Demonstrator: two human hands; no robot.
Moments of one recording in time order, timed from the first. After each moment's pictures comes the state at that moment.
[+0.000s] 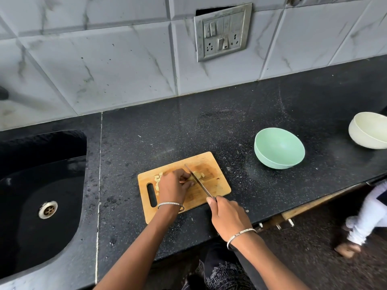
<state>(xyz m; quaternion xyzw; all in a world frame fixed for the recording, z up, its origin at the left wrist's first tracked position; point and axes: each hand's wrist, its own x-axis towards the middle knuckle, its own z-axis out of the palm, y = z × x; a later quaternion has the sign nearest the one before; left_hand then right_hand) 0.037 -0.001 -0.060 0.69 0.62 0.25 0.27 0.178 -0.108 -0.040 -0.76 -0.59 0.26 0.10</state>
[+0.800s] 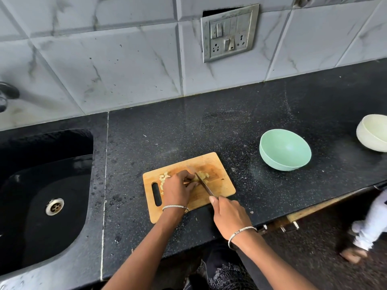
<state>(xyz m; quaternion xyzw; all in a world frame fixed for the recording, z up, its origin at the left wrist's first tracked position) 0.035 -0.007 -0.062 0.68 0.62 0.28 0.27 0.173 -0.101 -0.051 -0.76 -0.59 0.25 0.10</state>
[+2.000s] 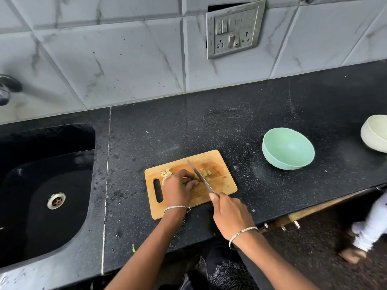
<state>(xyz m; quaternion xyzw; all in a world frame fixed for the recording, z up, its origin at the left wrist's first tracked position) 0.034 -0.015 -0.072 0.61 0.63 0.33 0.35 0.168 -0.104 -0.041 -0.75 -0.61 0.22 0.11</state>
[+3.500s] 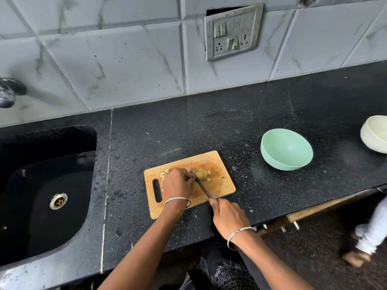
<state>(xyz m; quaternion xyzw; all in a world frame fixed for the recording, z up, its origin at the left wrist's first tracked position) 0.043 -0.009 -0.049 0.62 0.70 0.24 0.27 0.175 -0.105 -0.058 -0.76 -0.58 0.28 0.09</state>
